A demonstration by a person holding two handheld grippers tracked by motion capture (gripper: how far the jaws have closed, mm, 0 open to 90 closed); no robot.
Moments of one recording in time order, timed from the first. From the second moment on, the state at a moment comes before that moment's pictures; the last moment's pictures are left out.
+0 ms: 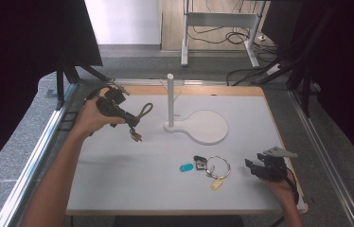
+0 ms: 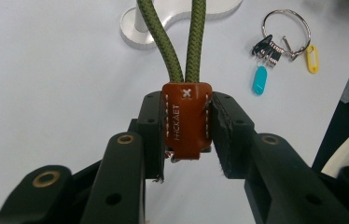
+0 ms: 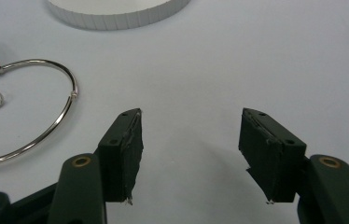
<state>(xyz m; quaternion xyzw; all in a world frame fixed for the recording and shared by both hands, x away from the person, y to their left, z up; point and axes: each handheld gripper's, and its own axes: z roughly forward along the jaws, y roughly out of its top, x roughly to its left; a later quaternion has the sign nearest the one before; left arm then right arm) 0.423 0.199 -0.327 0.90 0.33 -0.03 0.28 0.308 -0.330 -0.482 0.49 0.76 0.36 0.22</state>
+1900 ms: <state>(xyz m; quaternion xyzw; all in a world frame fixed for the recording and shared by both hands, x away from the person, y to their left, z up) 0.500 0.181 -0.295 0.88 0.33 -0.05 0.33 0.310 -0.326 -0.485 0.48 0.78 0.35 0.22</state>
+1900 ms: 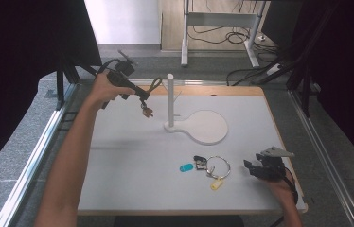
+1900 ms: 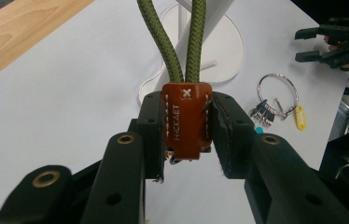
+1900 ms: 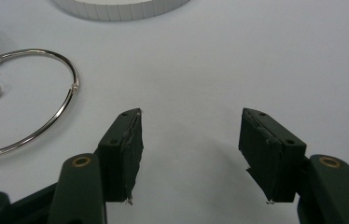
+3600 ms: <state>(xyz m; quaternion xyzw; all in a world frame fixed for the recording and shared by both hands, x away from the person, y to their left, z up) 0.385 0.178 -0.367 0.89 0.31 0.02 0.34 0.310 -0.322 -0.478 0.46 0.79 0.35 0.22</state>
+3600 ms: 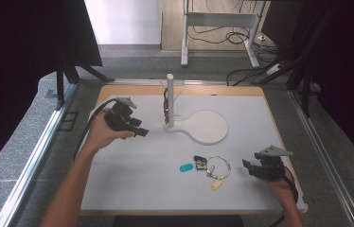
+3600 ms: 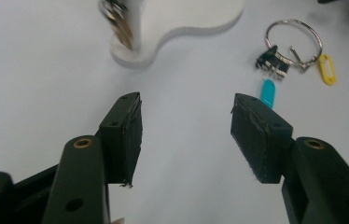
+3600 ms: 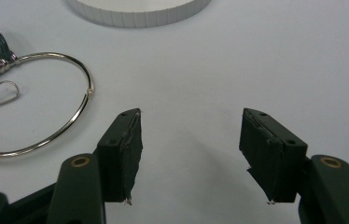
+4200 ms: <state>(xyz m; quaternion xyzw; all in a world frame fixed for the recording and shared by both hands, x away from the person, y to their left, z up) 0.314 0.181 -0.432 0.88 0.31 0.03 0.35 0.313 -0.315 -0.477 0.44 0.80 0.35 0.22</state>
